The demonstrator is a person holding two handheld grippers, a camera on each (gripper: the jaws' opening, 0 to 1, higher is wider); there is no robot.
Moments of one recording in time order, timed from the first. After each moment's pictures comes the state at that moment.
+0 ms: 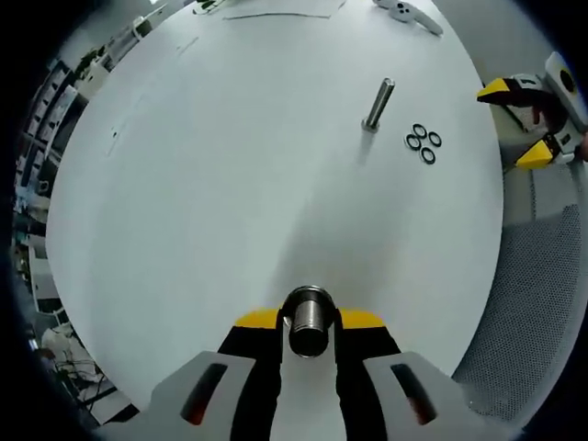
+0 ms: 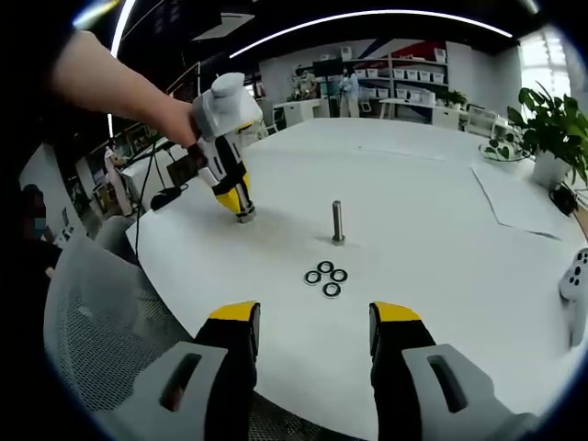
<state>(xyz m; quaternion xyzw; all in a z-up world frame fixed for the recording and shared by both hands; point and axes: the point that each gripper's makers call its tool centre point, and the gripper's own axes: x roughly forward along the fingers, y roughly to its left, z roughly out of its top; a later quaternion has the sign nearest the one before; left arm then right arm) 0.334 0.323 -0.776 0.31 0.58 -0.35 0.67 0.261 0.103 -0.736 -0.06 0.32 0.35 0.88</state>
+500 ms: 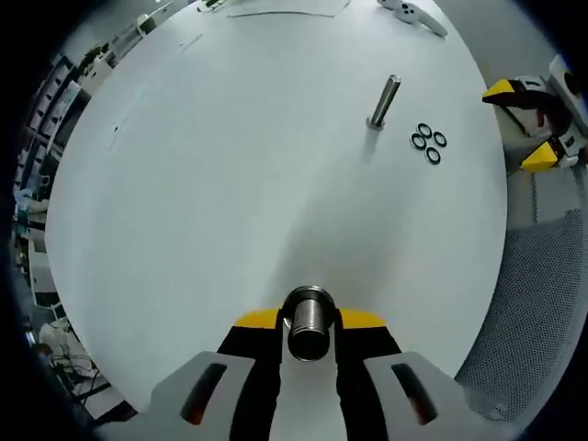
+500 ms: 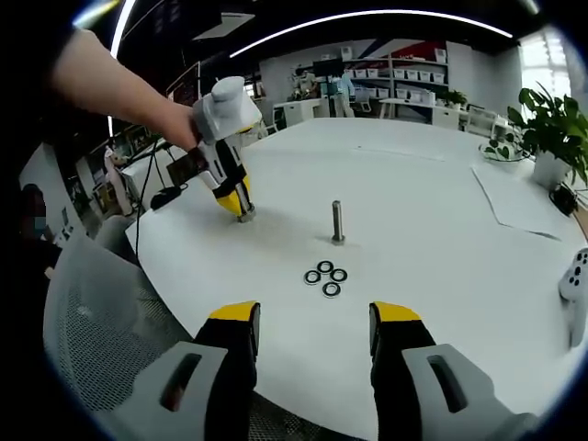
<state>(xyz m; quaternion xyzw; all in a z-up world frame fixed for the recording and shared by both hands) 0.334 0.325 -0.782 0.30 0.58 -0.34 0.68 0.261 0.102 -0.737 -0.06 0.32 0.35 0.88</state>
